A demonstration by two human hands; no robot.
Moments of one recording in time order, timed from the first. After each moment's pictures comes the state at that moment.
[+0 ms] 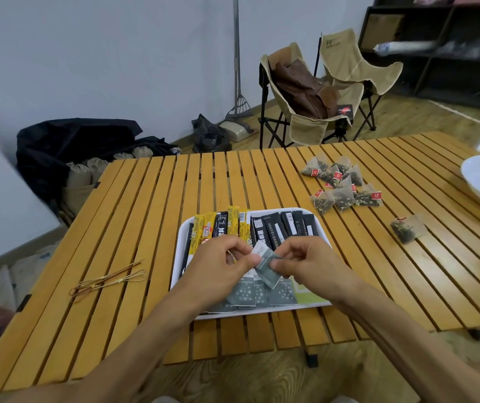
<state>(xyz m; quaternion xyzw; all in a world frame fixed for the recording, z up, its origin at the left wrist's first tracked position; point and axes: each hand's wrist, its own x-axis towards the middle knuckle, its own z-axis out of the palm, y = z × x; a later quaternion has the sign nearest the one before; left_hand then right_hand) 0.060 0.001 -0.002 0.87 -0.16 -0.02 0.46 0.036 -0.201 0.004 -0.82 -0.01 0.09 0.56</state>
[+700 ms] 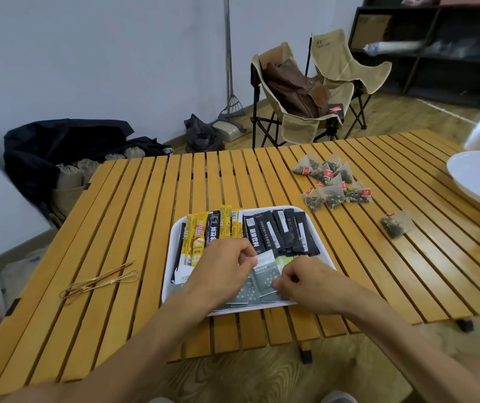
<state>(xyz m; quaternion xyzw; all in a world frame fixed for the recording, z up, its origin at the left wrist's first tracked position) 0.065 -0.023 -0.013 0.92 -0.20 0.01 0.33 0.026 -0.212 -0.011 -0.93 -0.04 0.17 0.32</state>
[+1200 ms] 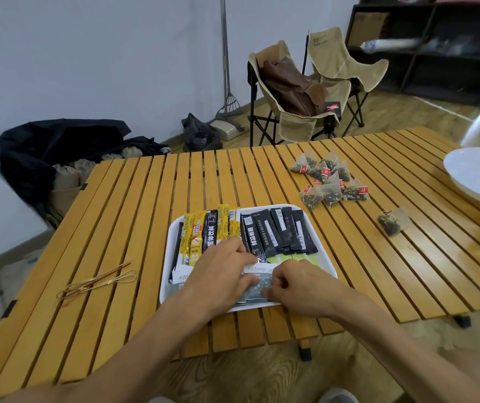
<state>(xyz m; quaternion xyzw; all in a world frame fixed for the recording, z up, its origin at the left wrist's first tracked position) 0.062 -0.017 -0.025 0.94 -0.30 0.04 0.18 0.026 -0.202 -0.018 -0.95 -0.06 0.16 0.27</state>
